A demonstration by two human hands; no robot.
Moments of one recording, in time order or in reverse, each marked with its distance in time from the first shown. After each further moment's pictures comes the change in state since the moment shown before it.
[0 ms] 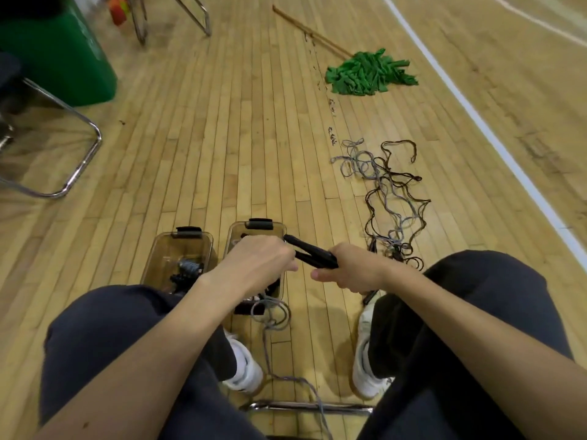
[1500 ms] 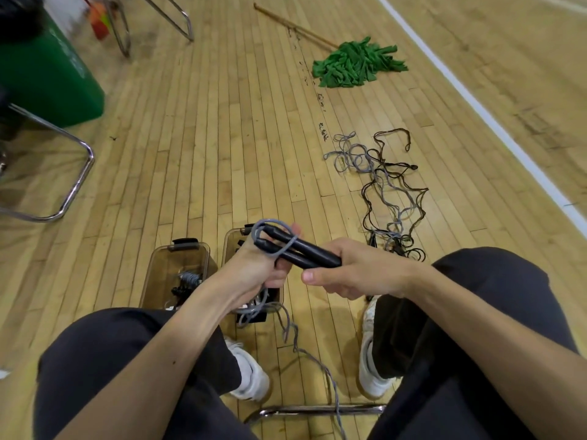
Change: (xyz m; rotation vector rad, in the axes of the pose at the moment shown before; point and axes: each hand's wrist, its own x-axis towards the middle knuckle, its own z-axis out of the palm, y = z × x) left_hand 0.010 0.015 -0.019 -1.706 -0.039 -0.435; right_hand -0.036 -0.003 -0.019 0.409 -0.153 -0.335
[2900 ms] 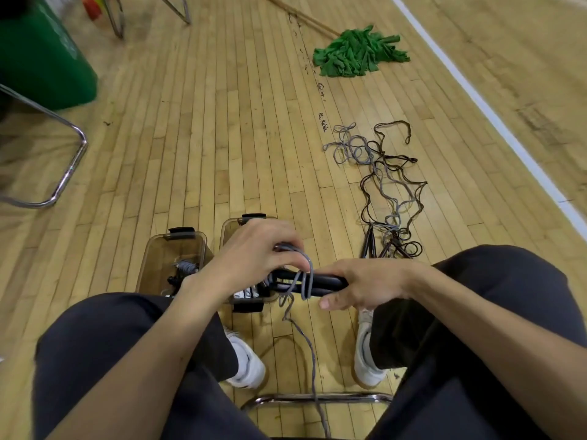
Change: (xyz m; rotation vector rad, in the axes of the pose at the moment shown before) left_hand 0.009 -0.008 -0.024 0.981 -0.029 0.626; right_hand 0.007 0.033 -0.001 -0.198 -0.198 0.242
